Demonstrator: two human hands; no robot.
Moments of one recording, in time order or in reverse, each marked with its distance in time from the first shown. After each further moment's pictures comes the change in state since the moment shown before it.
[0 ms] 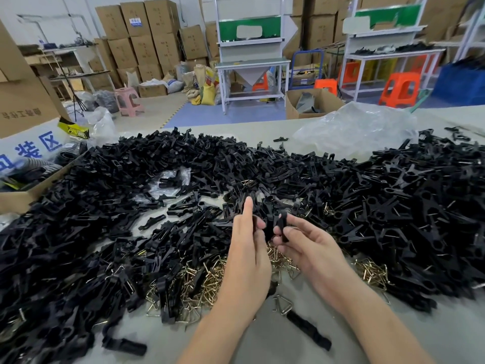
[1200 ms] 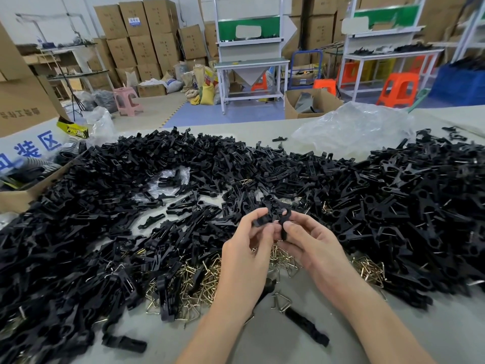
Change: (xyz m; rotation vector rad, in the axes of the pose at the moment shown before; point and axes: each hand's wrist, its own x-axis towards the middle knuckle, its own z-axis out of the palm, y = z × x) left_hand -0.001 0.002 -0.002 -0.207 0.005 -0.099; right_hand -0.003 -0.006 0.001 -0.070 0.034 -0.037
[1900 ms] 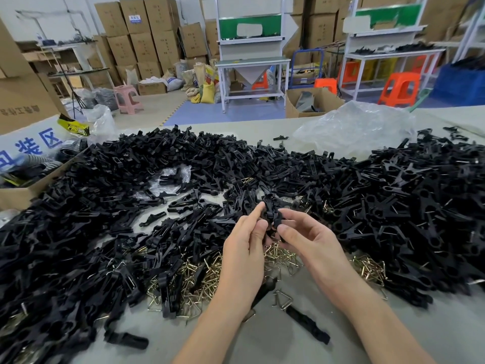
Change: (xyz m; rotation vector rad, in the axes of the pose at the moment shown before) left_hand 0.003 0.006 -0.004 0.036 -0.023 -0.056; right_hand -0.006 -0.001 0.003 -0.238 -0.085 -0.116
